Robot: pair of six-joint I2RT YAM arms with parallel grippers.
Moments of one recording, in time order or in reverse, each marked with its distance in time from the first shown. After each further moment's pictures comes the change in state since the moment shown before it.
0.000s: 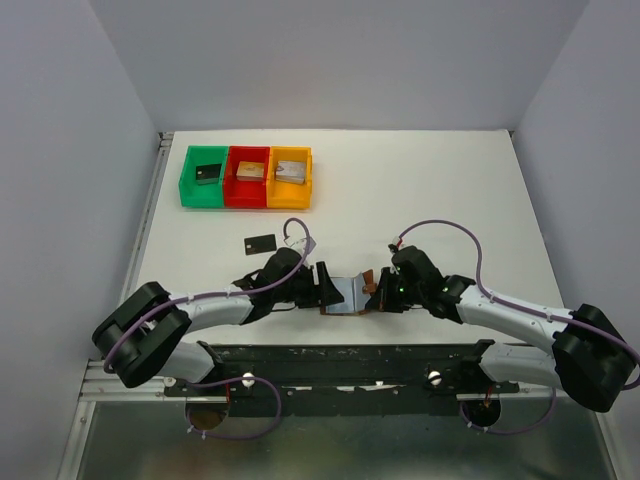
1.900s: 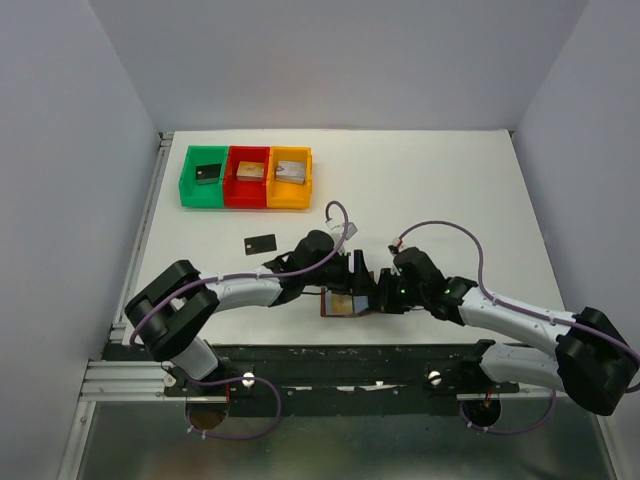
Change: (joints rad) left arm -0.089 0.191 0.261 0.067 0.115 0.052; right arm 0.000 -0.009 -0.010 0.007 -0.018 -0.013
